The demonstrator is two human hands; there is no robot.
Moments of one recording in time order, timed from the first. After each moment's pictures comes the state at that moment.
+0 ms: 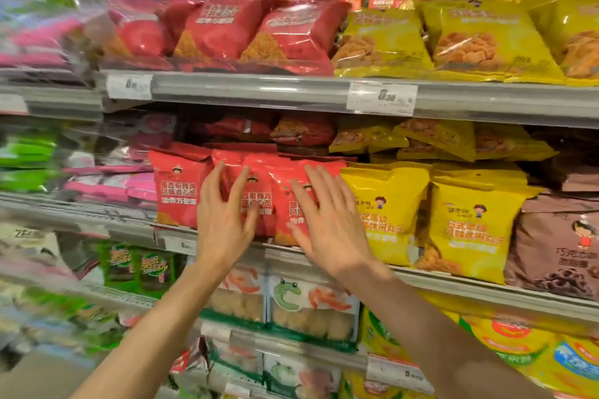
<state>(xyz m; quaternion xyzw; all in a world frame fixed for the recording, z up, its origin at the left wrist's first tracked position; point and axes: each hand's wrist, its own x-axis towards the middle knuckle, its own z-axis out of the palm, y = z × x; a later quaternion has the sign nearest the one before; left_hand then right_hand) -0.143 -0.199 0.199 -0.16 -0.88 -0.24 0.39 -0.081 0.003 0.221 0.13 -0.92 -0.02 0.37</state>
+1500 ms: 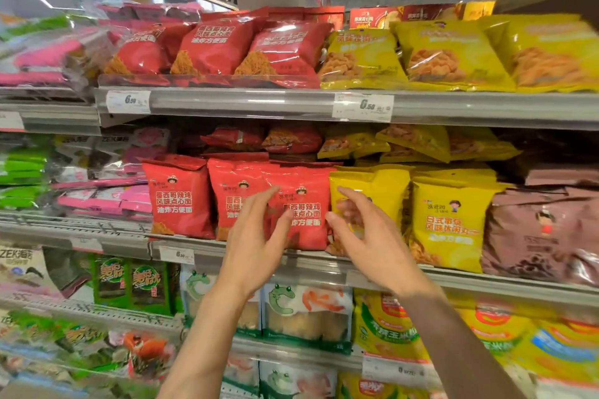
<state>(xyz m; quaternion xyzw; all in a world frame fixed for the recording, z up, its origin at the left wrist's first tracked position) -0.060 -0.160 0.233 -0.22 -0.83 -0.45 0.23 -0.011 0.043 0.247 0.04 -0.90 0.36 0.25</state>
